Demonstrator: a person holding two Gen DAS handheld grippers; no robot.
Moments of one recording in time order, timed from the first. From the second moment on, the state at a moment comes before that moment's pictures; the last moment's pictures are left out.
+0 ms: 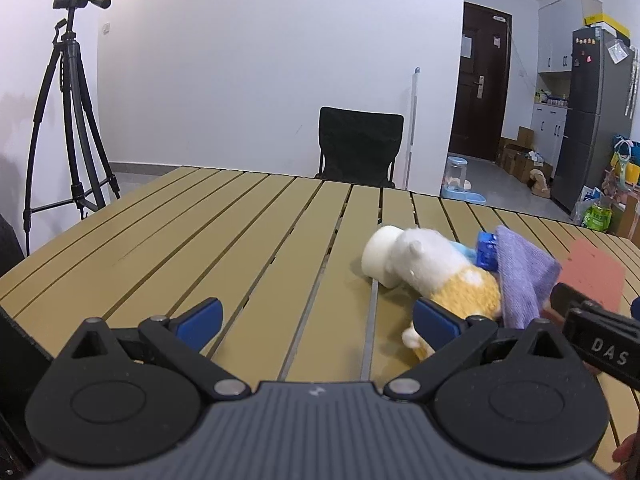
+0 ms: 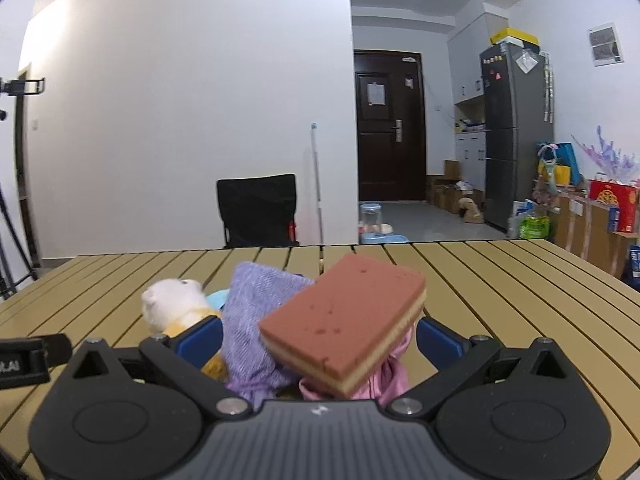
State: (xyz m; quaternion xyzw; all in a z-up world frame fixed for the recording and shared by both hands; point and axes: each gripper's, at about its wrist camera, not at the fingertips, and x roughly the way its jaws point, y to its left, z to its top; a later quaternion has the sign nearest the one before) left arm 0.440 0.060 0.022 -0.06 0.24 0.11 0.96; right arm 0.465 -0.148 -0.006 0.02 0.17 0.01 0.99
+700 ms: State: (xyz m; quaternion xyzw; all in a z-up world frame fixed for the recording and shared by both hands) left arm 0.469 0.064 0.012 -0.07 0.26 0.12 0.96; right arm 0.518 -0.133 -0.025 -0.01 0.20 -0.05 0.98
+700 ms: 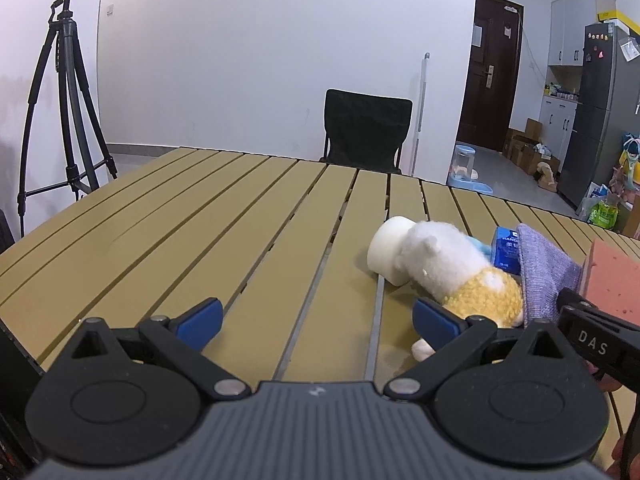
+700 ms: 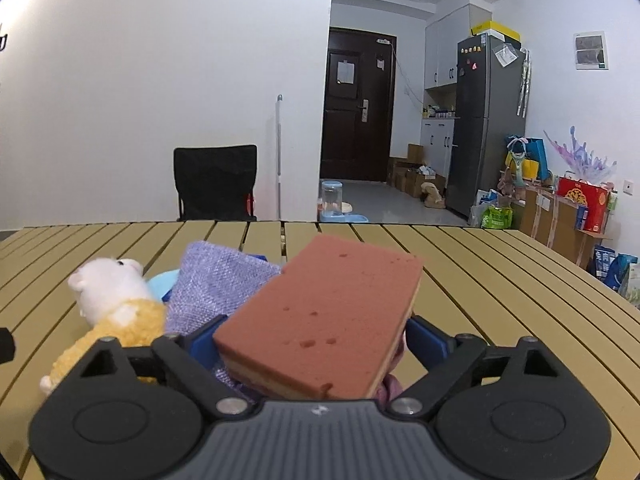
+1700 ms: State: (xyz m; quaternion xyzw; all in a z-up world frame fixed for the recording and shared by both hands) left arm 0.499 -0.017 -0.004 -0.01 0.28 0.04 0.96; right arm 0.467 -0.230 -0.010 0.03 0.16 -0.03 0.99
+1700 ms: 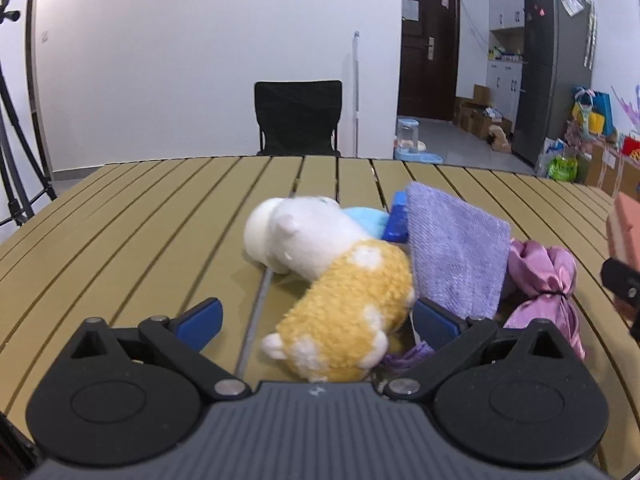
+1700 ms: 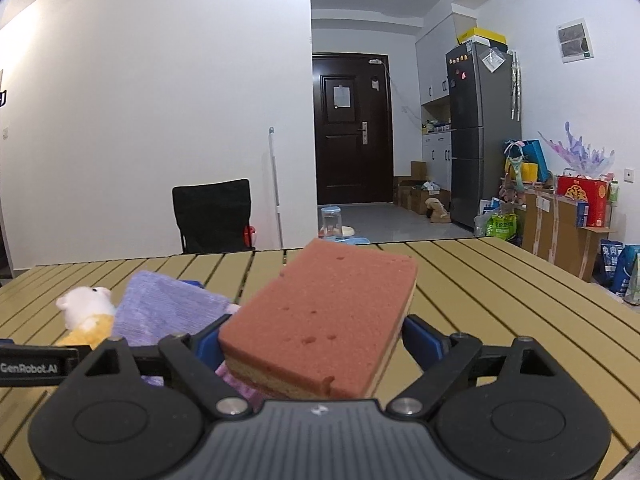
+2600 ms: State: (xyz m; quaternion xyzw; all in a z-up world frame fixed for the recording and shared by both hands) left arm 0.528 -0.021 -0.023 -0.03 0.30 0.01 0.95; right arm 0.462 -0.244 -0.023 0.03 0.18 -0.02 0.98
